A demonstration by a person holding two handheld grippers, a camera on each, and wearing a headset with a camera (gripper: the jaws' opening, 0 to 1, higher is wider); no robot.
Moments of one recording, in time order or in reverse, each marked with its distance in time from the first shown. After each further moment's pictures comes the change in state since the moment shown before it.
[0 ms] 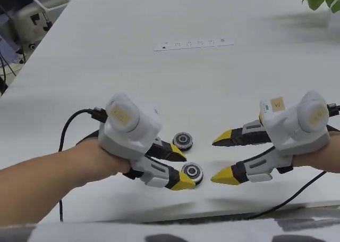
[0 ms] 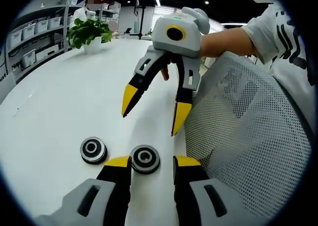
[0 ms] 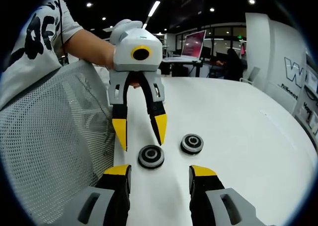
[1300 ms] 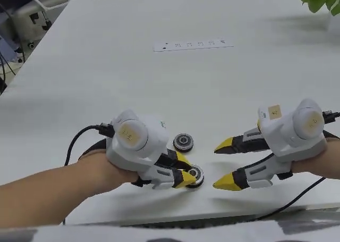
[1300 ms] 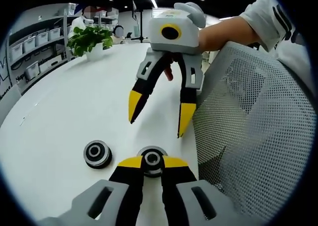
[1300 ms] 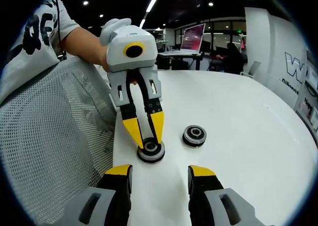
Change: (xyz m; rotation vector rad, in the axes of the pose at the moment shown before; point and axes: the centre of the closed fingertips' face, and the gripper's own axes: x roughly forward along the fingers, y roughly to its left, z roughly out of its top) left arm 0.008 0.006 -0.001 0.078 -0.030 0.083; right arm 0.006 0.000 -0.014 0.021 0.047 0.009
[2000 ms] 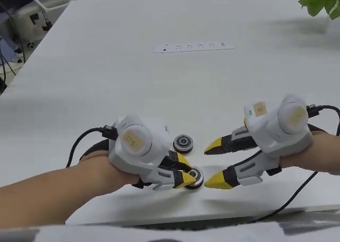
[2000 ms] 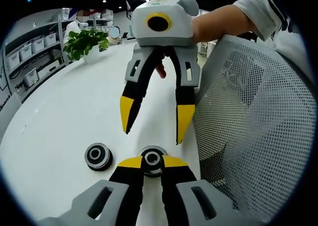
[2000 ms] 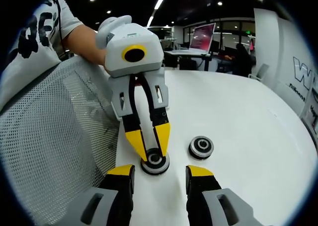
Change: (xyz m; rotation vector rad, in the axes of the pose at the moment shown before) left arm 0.001 0.000 -0.001 0.064 0.013 0.014; right arm 0.014 0.006 0.018 -0.050 0.028 0.059
